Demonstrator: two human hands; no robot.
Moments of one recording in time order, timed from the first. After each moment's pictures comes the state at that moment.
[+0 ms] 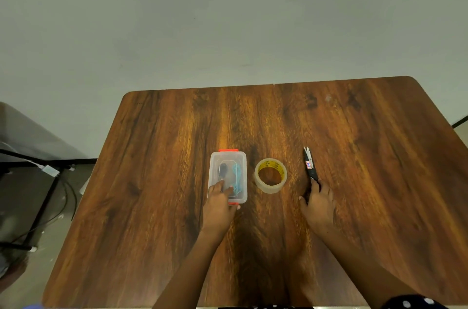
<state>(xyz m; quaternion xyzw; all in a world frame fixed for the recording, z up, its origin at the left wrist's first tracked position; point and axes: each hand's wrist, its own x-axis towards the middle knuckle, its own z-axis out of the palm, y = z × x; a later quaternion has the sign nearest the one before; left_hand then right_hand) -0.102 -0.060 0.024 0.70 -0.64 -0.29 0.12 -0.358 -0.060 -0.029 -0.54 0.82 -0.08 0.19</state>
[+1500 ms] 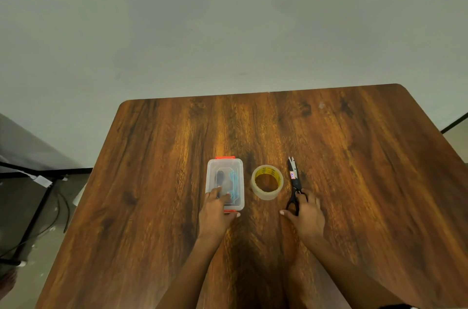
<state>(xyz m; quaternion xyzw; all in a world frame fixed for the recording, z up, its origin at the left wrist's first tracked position) -0.100 -0.062 0.025 0.69 -0.64 -0.29 0.14 -0.341 -0.051 -0.029 -0.57 0.79 -0.09 0.18</state>
